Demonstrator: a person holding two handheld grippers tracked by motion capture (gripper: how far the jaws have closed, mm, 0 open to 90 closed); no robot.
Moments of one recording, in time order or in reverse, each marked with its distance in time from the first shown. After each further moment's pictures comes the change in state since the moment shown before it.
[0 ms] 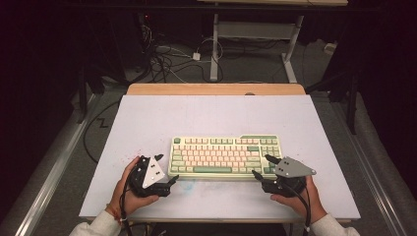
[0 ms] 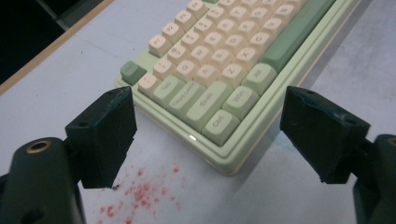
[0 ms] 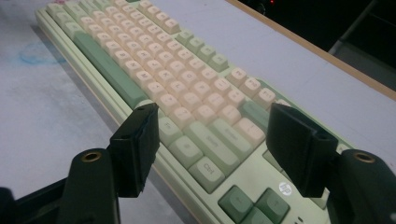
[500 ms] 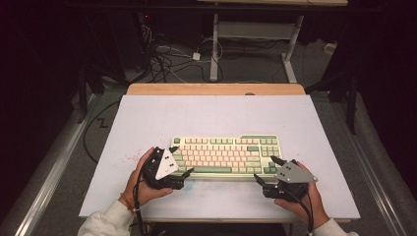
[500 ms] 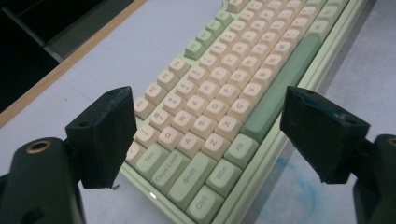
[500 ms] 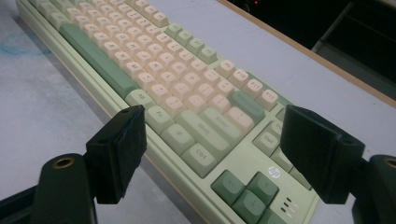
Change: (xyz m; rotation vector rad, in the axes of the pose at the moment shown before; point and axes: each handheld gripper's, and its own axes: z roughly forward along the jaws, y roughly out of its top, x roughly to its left) left arm -0.005 0.039 0.015 -0.064 -0.054 0.035; right arm 0.006 -0.009 -0.007 0.000 -0.068 -0.006
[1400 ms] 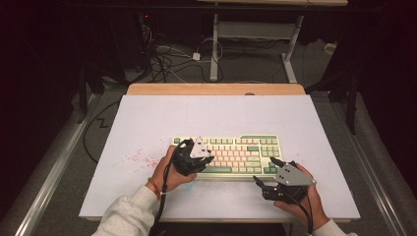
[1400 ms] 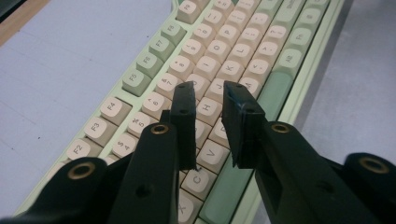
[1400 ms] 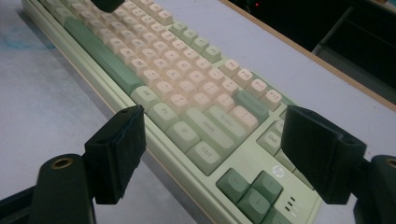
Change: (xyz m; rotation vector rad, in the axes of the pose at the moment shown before) left arm -0.004 0.060 0.059 0.122 -0.198 0.004; right arm 0.005 -0.002 -0.001 -0.003 -0.002 -0.015
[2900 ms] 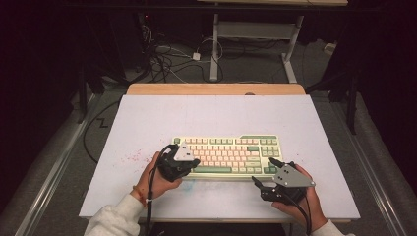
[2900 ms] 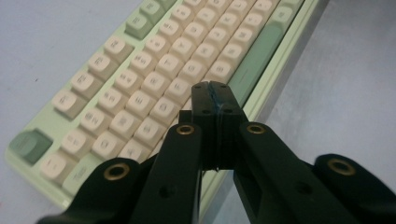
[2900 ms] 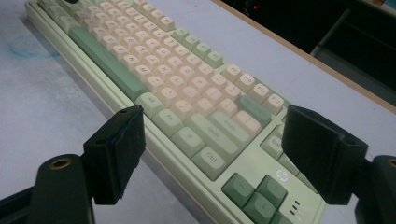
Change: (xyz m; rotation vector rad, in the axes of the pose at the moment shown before) left arm 0.002 -0.019 -0.019 0.054 -0.039 -0.078; right arm 0.005 0.003 -0.001 -0.010 -0.005 0.005
